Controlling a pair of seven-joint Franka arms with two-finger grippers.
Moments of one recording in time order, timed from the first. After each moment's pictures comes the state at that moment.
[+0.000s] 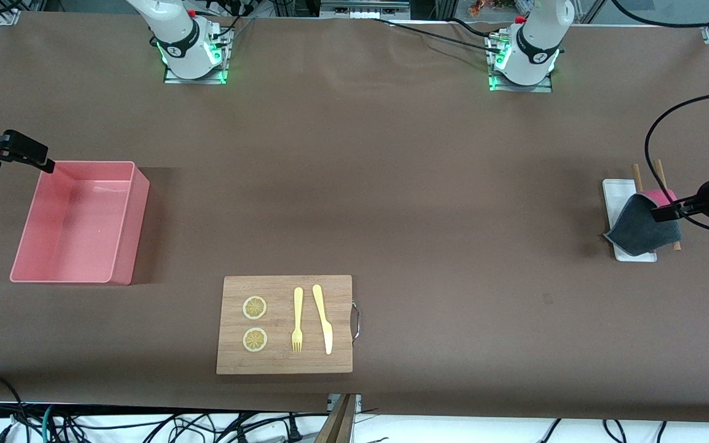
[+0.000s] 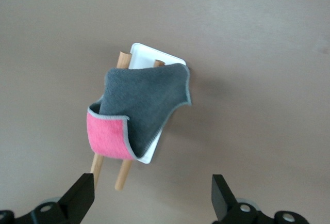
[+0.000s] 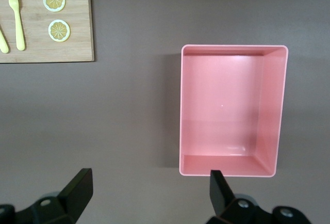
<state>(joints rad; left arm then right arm) 0.15 0.34 0.08 -1.64 0.15 1.74 -0.19 -0.12 0.11 0.07 -1.48 0.01 1.57 -0.04</state>
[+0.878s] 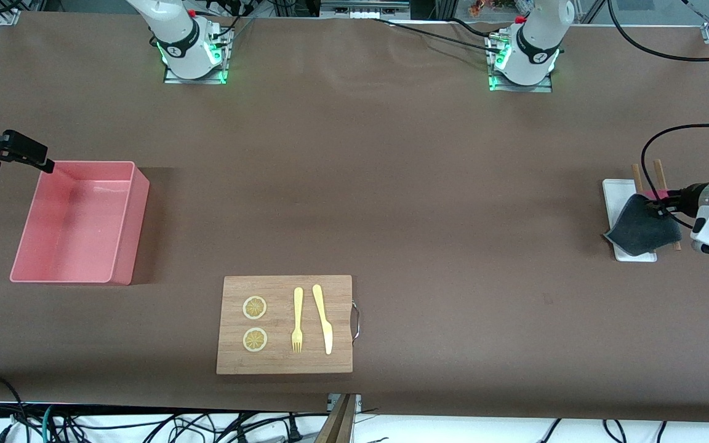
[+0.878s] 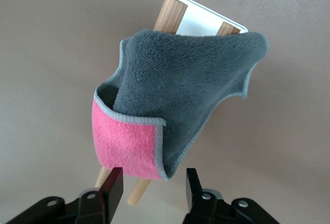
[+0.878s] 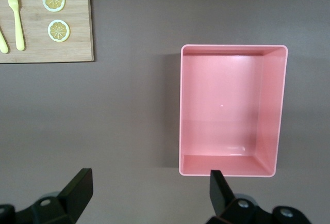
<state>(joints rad) 0.25 0.43 0.08 -1.74 0.16 1.79 -0.21 -0.12 0.11 0.07 -1.48 0.01 1.57 -0.04</state>
